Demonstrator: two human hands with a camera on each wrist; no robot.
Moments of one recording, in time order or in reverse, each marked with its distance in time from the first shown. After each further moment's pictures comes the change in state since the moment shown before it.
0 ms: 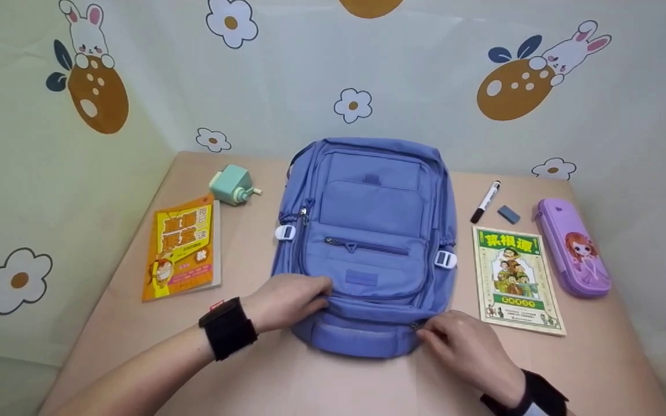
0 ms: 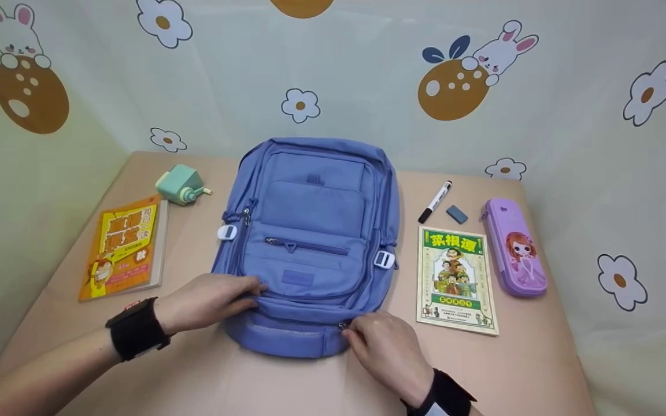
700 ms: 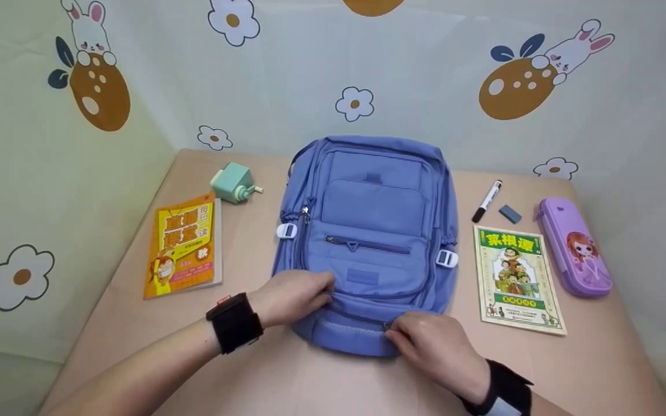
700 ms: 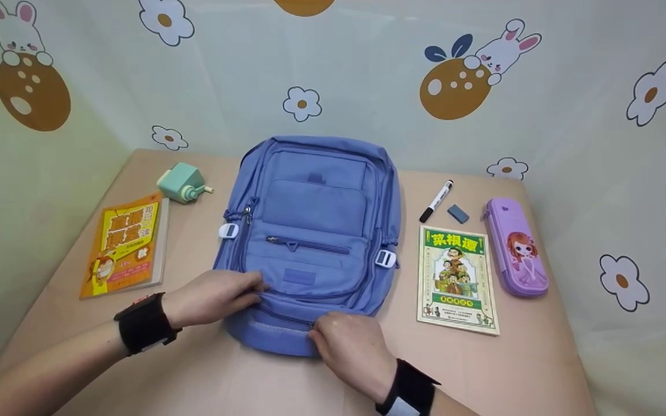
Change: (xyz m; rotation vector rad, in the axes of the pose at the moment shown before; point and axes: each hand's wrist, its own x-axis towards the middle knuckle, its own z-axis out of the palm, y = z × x) left_hand 0.007 0.000 0.003 -0.009 0.010 -0.023; right_hand 0.024 -0.044 0.010 -0.060 -0.029 -0.129
